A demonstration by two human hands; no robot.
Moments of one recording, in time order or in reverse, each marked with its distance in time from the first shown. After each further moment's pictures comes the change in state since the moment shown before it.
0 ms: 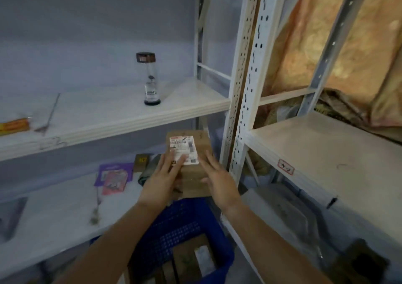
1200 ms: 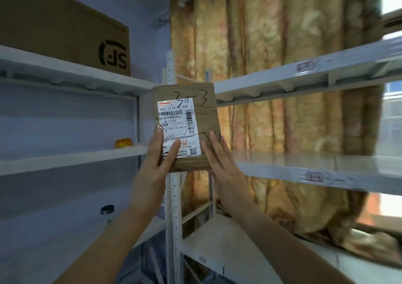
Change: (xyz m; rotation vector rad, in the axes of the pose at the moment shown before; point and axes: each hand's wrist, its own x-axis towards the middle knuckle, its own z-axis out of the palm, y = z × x) left_hand -0.153 0.270 -0.531 -0.253 0.901 0.759; right_hand -0.190 -0.389 -0.491 -0.653 0.895 -0.321
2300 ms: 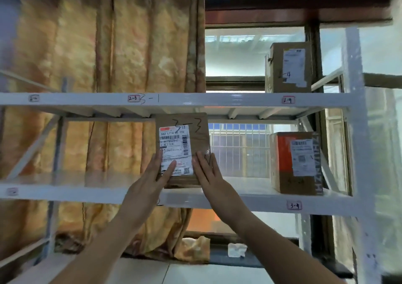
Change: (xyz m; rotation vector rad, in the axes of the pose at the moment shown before) left_hand 0.107 0.365 0.179 -0.252 -0.131 0.232; right_hand -0.113 0.228 -0.367 -0.791 -0.455 0.109
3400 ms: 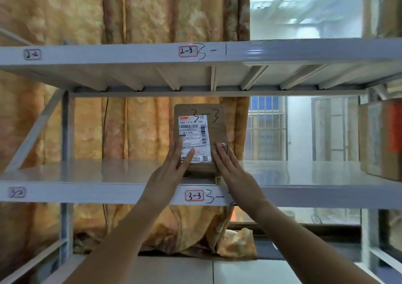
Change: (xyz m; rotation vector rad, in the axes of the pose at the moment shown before) left_hand -0.016 -0.233 0.156 0.045 -0.077 0.034; right_hand 0.117 -0.096 0.211 0.083 -0.076 0.108
